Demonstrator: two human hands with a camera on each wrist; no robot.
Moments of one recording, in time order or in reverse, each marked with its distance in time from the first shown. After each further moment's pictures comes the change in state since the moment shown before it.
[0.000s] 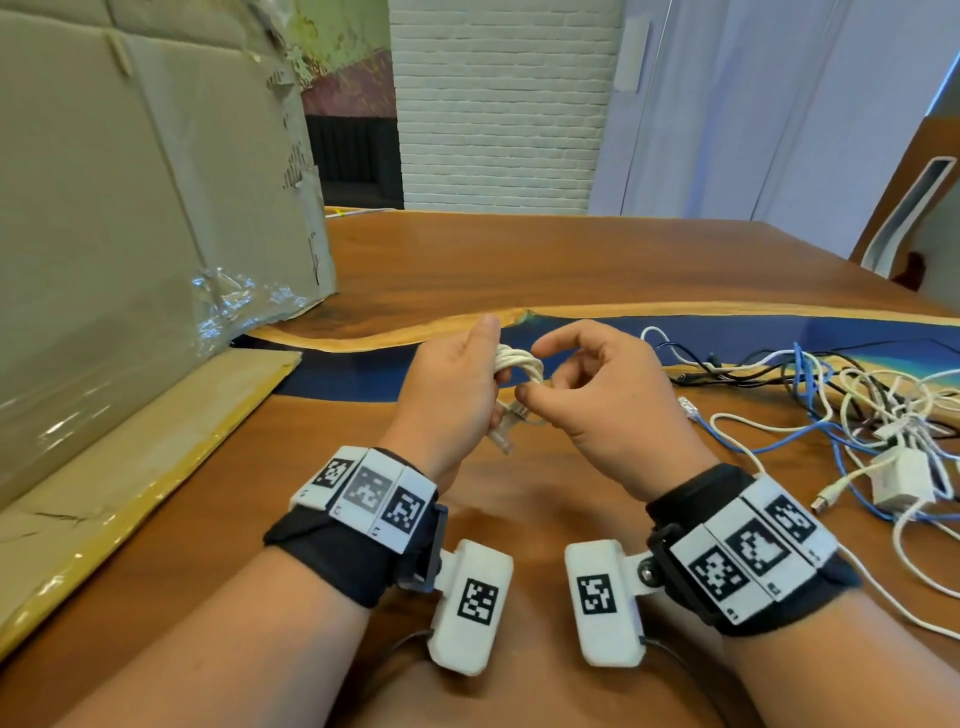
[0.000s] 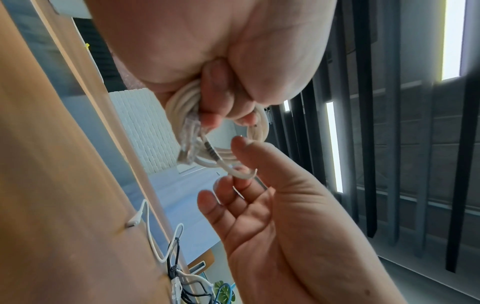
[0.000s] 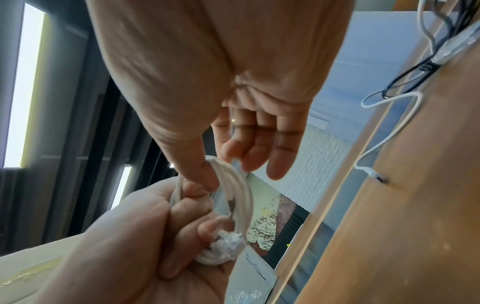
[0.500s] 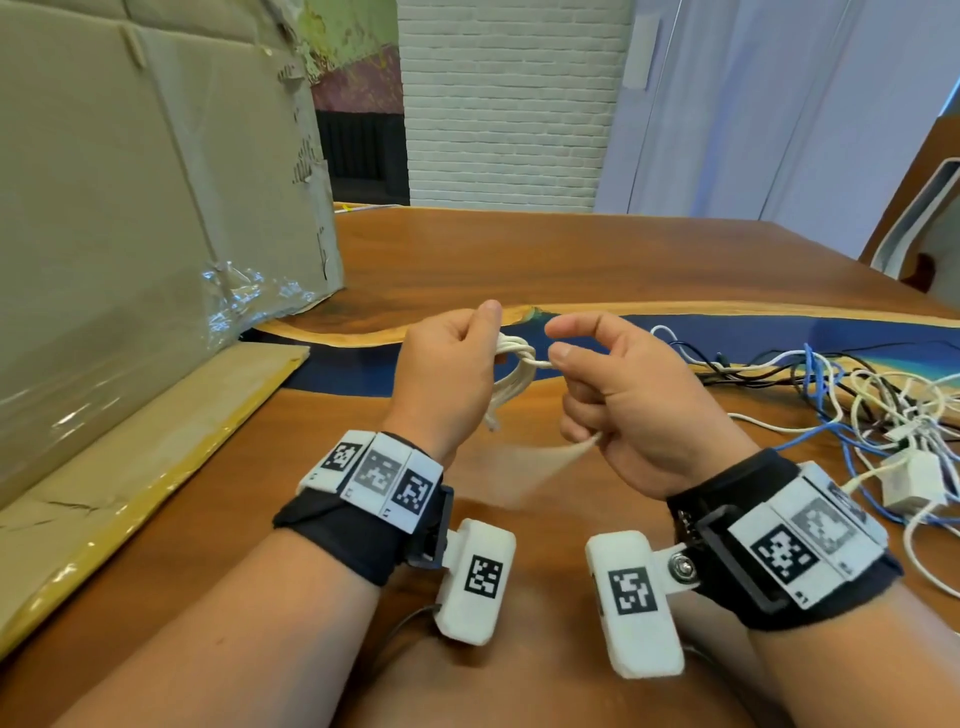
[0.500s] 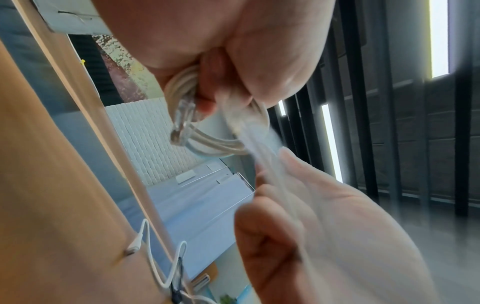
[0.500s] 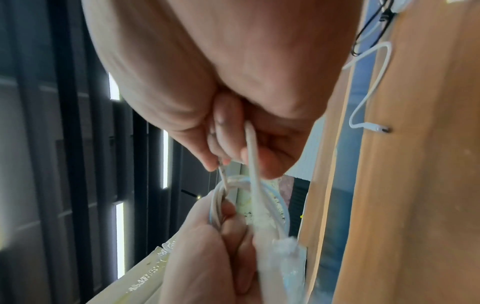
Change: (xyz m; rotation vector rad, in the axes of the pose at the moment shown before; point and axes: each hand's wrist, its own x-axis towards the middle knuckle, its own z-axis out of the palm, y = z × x) left_hand 0.005 0.001 -0.008 0.117 0.113 0.106; right_hand 0.003 -0.008 -0.006 0.592 -0.217 0.247
